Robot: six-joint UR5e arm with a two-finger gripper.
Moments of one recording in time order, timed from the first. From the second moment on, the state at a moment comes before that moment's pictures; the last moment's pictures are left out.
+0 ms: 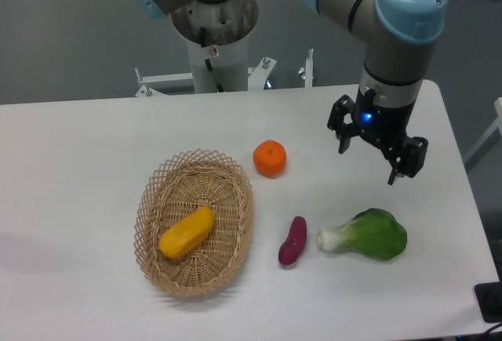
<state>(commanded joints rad) 2.62 -1.88 -1.34 -1.32 1.49 1.39</state>
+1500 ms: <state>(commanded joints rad) 2.20 -1.93 -1.69 -1.01 1.50 0.87</state>
